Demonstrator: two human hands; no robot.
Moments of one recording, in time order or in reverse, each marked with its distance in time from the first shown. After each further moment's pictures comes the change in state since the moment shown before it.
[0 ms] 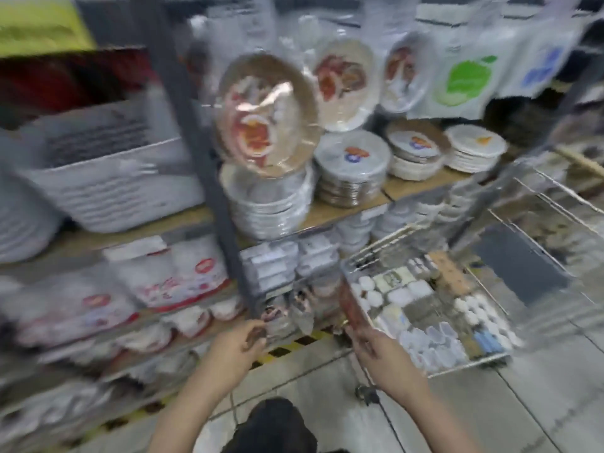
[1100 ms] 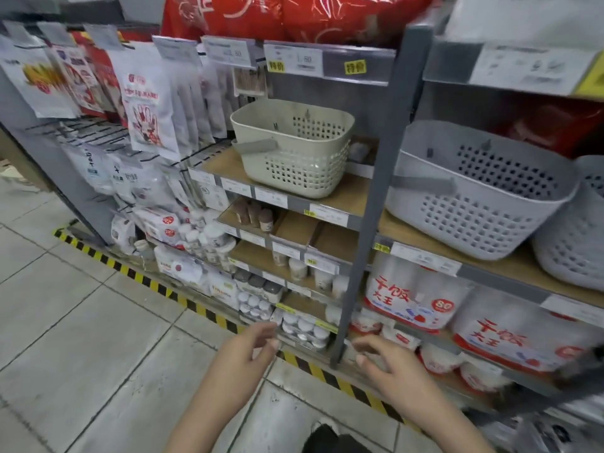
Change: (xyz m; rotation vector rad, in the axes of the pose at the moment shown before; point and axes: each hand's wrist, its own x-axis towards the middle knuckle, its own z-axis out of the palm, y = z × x) left_hand -0.360 -0.305 -0.275 -0.320 0.692 -0.596; right_hand -0.081 -0.484 0.298 -0.128 -0.536 -0.768
